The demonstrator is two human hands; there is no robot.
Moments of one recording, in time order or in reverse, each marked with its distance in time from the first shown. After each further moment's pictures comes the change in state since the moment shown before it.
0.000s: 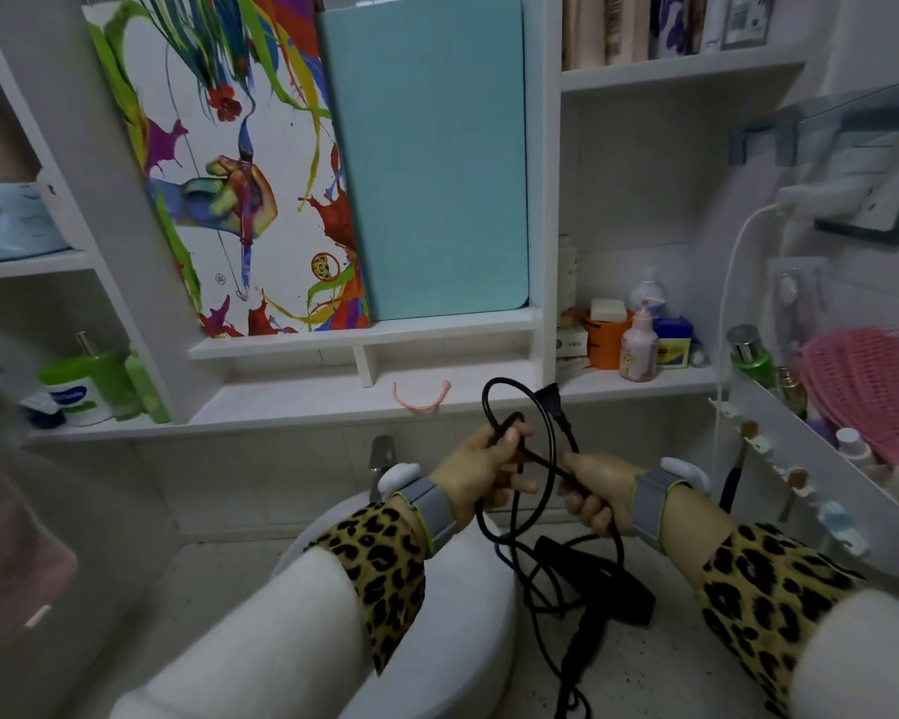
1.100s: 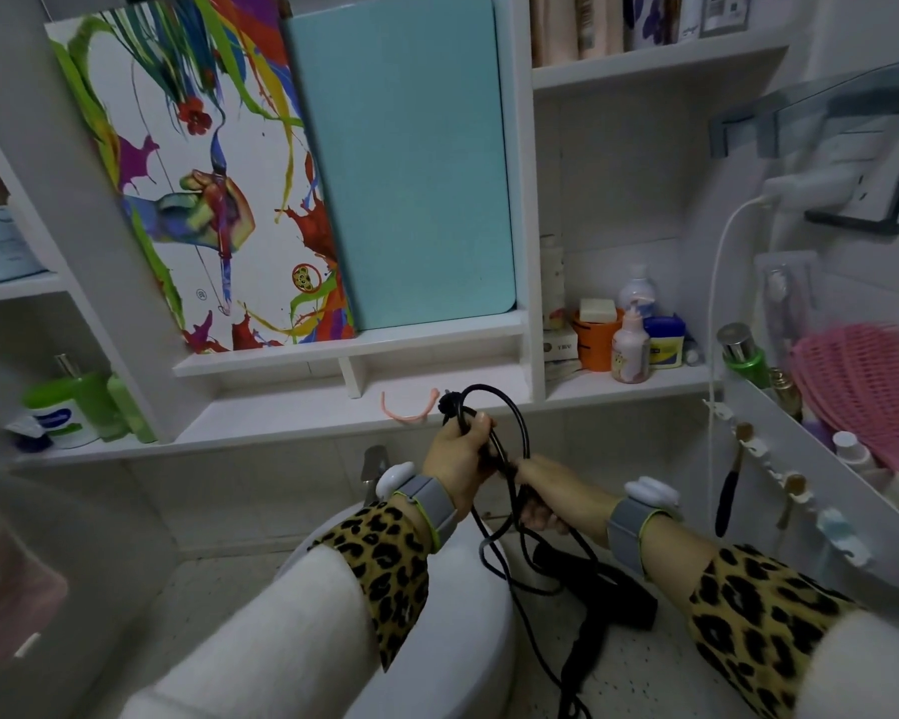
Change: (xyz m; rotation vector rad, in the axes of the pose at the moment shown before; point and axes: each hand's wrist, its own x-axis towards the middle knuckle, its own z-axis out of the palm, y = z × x) left_hand 0.039 0.002 0.006 -0.257 0.254 0.116; right_hand -0.003 -0.001 0.022 -0.336 -0.016 -0.451
